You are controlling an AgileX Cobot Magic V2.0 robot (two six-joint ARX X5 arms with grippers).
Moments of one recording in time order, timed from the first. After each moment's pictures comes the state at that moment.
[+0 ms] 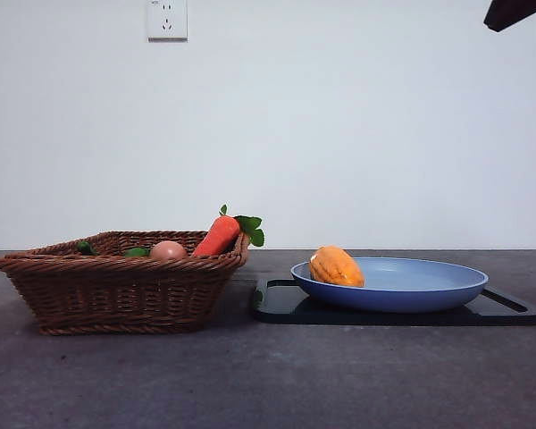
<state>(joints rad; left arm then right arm) 0.02 0.01 0.03 -0.18 0.02 -0.07 0.27 1.02 1.14 -0.97 -0.47 0.00</state>
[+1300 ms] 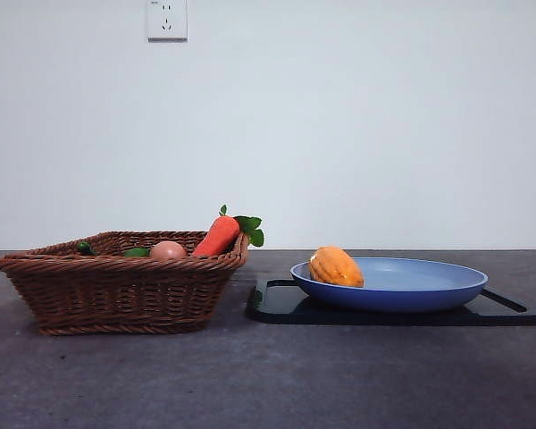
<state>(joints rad) 0.02 0.01 0.03 -0.18 0.02 -0.07 -0.11 0.27 0.32 -0.04 -0.39 -0.05</state>
